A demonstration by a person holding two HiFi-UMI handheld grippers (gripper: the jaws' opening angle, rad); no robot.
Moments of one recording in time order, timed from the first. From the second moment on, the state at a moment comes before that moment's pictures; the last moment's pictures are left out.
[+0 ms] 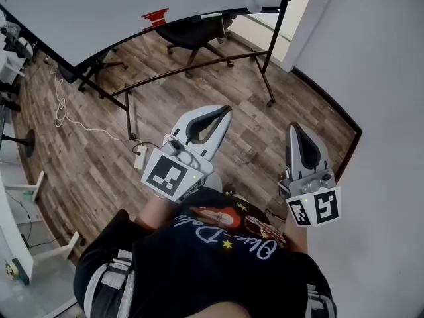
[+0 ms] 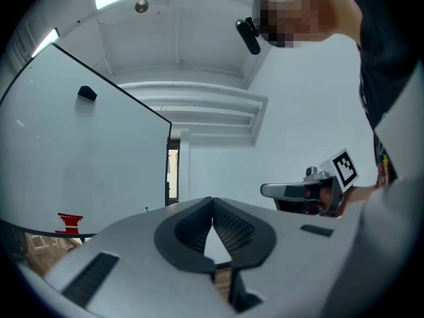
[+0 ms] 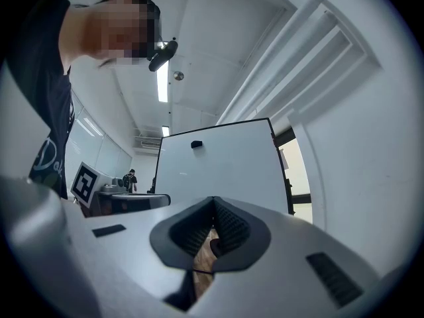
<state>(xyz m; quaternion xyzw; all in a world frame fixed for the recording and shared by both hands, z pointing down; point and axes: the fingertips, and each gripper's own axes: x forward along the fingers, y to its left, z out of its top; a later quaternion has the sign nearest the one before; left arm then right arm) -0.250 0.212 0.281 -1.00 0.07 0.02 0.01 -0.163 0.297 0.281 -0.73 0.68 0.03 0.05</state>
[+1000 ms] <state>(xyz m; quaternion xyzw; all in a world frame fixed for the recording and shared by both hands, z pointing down) -0.130 0.115 0.297 -1.00 0.03 0.04 0.00 -0.053 0.216 0.292 -0.76 0.65 0.03 0.04</state>
